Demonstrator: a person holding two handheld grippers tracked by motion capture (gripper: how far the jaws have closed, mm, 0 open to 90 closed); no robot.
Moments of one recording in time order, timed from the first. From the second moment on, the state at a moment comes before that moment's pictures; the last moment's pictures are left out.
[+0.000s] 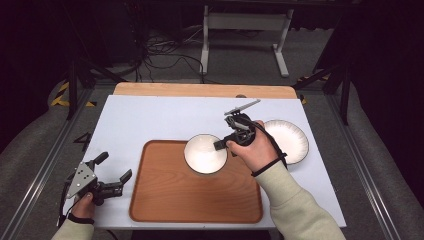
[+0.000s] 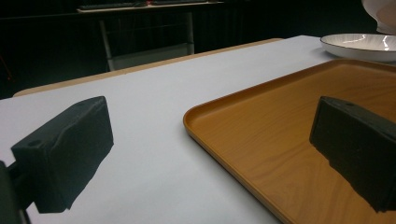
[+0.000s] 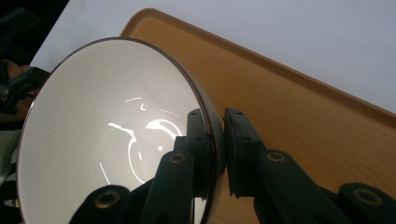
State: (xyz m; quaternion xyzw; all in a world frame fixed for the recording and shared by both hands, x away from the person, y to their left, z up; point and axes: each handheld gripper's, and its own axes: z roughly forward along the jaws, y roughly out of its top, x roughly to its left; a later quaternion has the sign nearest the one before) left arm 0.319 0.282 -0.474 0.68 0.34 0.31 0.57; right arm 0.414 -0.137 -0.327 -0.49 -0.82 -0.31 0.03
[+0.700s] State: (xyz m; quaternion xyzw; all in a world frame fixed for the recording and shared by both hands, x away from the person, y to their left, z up) left arm 0.319 0.281 -0.474 0.68 0.34 0.30 0.57; right arm 0.418 -0.120 -0.368 -0.49 -0.82 -0.30 0.05
